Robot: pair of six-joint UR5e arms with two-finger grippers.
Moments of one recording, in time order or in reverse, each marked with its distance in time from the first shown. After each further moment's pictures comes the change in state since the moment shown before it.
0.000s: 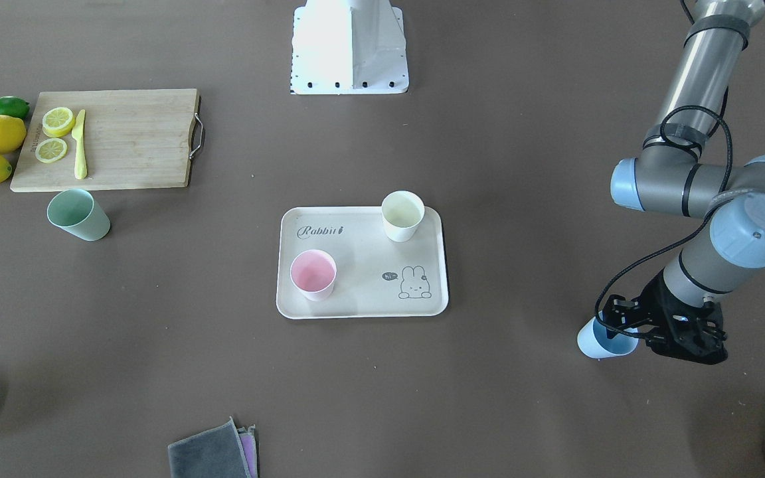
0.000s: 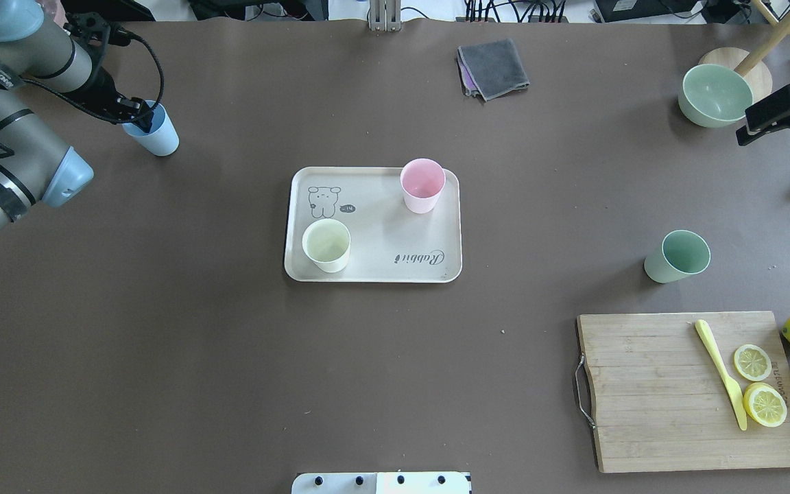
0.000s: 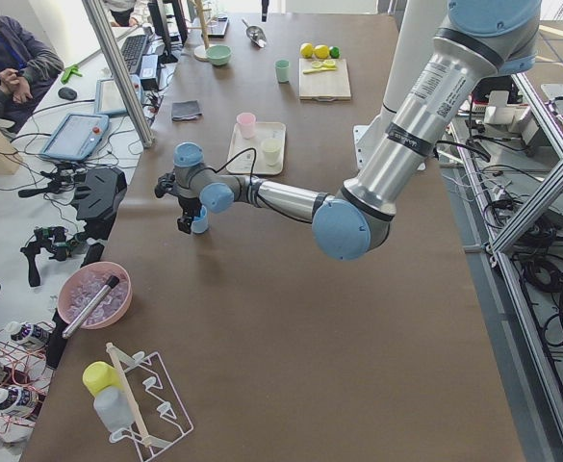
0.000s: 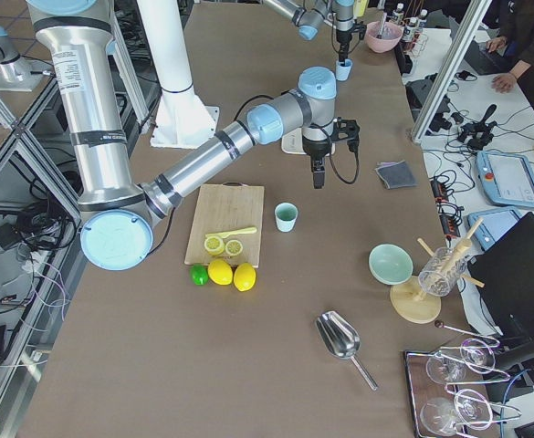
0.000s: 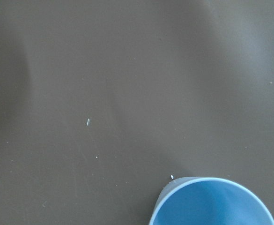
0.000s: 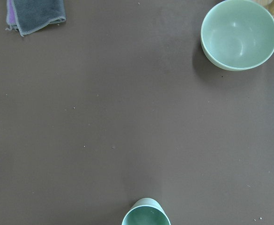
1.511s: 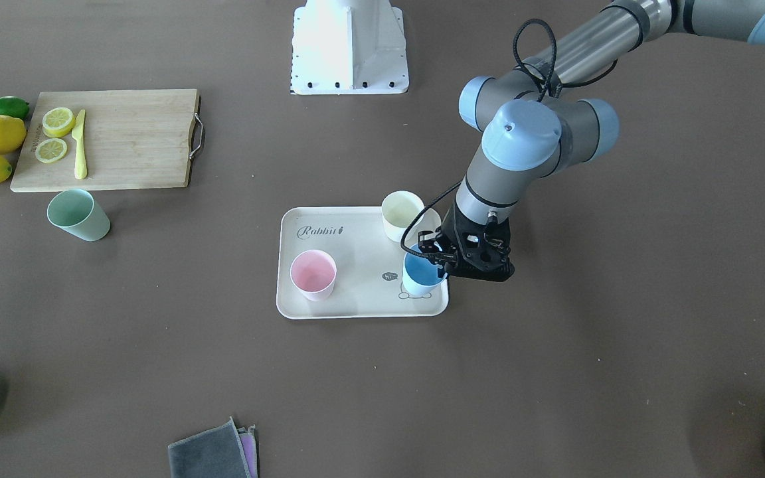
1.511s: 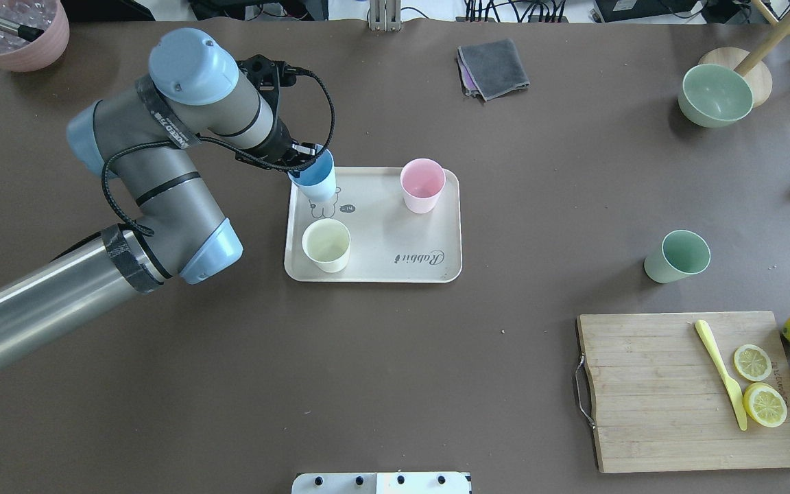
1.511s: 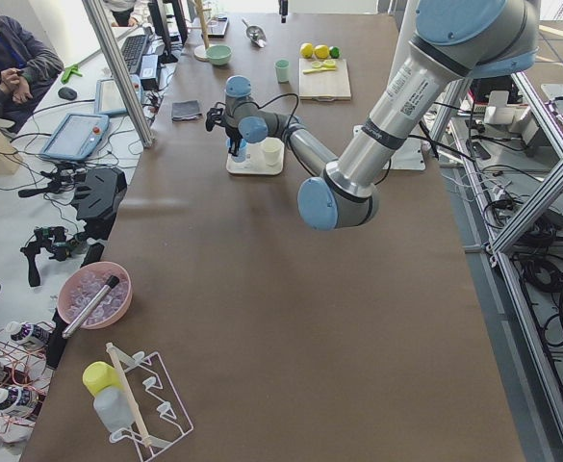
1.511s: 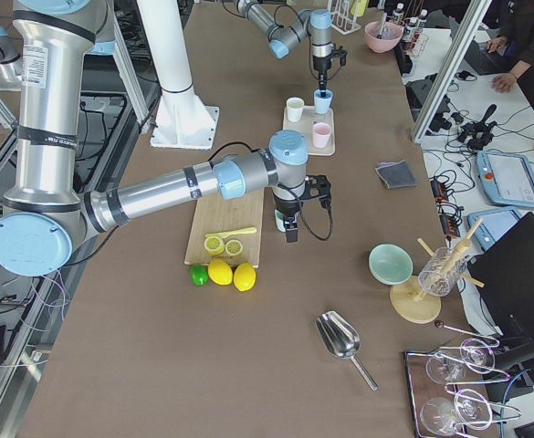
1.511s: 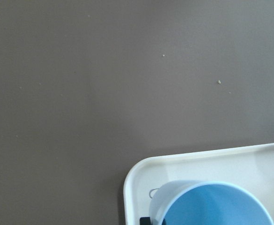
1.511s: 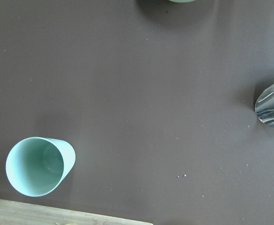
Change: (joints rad) left arm 0.304 -0.162 -0.260 0.179 0.119 -0.476; right arm 0.055 -0.299 -0.041 0.184 0.014 -0.254
